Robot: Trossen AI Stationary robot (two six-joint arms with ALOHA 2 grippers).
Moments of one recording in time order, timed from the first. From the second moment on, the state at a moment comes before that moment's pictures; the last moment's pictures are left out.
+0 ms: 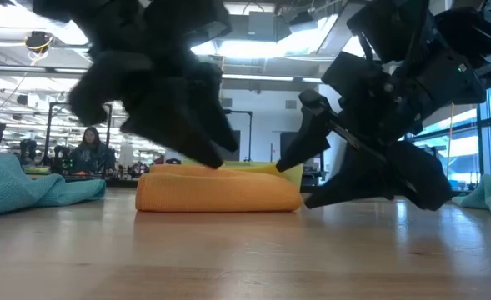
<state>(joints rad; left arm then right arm) -0.40 1.79 1.00 -0.10 -0.43 0.06 0.31 1.80 0.68 0.45 0.32 -0.53</state>
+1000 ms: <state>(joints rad) -0.47 1.77 1.04 -0.05 -0.57 -0.15 0.36 1.90 0.68 0.56 0.47 -0.80</state>
